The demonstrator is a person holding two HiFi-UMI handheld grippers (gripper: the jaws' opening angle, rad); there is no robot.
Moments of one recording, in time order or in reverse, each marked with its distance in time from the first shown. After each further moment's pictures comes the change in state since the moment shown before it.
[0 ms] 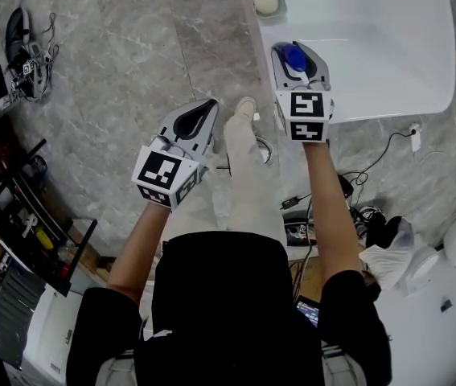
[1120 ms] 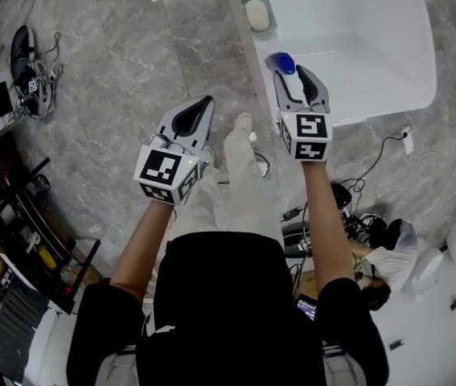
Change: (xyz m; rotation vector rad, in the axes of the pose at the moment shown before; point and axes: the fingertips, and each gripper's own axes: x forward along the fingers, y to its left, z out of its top) left arm -0.032 -0.006 0.056 0.055 -0.104 0.024; right arm -0.067 0.002 0.022 0.097 -0.042 -0.050
